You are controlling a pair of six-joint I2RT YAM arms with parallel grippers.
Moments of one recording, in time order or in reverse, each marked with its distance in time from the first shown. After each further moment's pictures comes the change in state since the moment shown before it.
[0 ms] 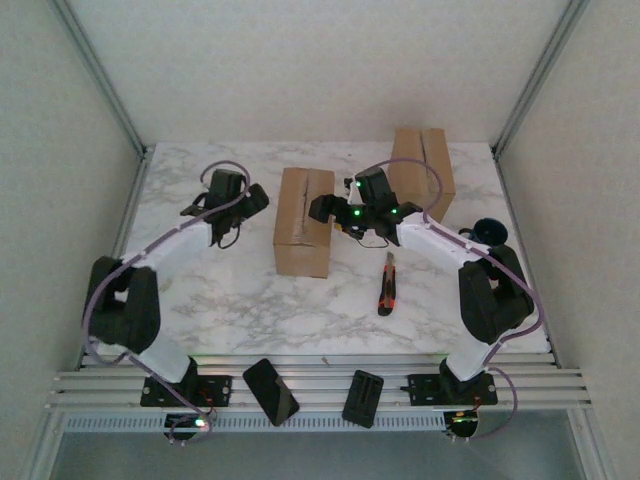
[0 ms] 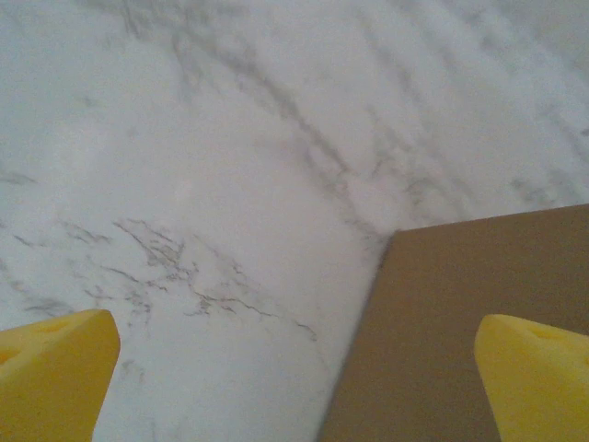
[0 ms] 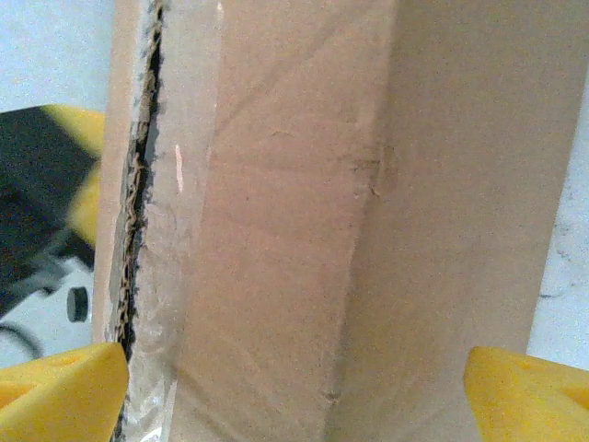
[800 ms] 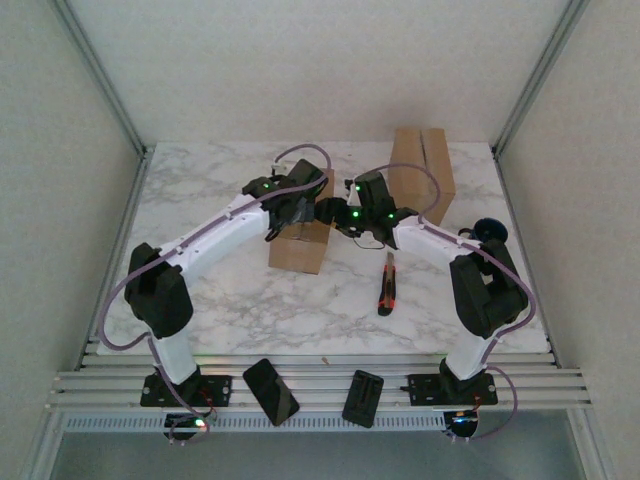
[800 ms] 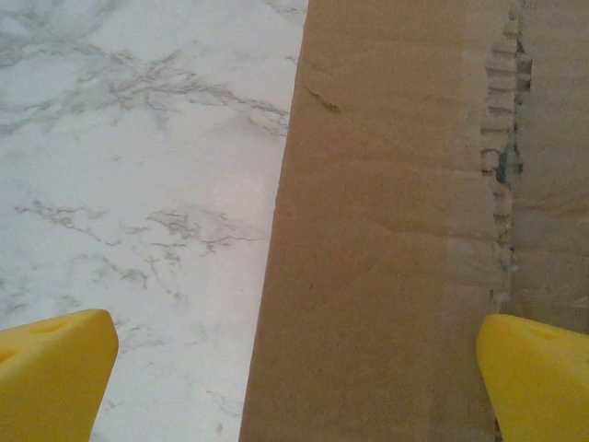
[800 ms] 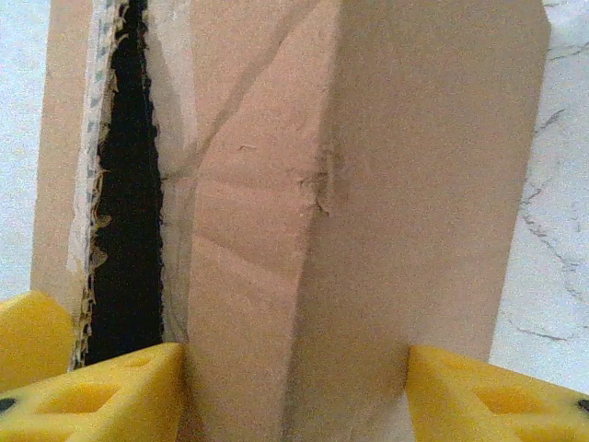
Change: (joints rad) left arm -0.407 0.238 0.541 -0.635 -0.421 0.167; right arm -0.005 0.045 -0.050 0.152 -0.002 0.049
